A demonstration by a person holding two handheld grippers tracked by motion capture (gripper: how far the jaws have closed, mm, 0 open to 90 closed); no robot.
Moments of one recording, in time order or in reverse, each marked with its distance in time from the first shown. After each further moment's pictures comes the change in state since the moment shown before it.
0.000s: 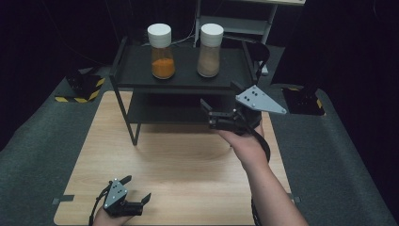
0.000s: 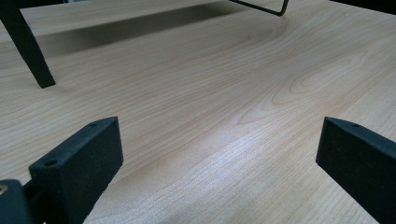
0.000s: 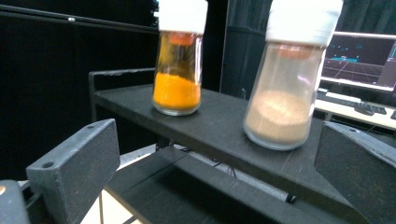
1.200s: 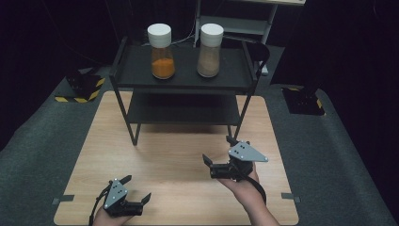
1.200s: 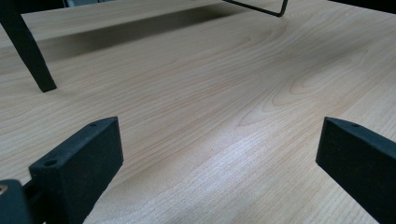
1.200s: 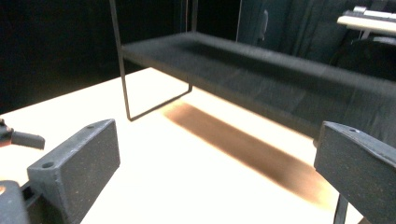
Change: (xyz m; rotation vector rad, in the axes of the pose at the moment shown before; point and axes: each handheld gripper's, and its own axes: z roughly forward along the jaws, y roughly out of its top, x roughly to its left) left arm -0.001 -0.001 0.000 -0.007 0.003 0.015; right arm 0.013 -0.111 -0.032 0.251 0.055 0.034
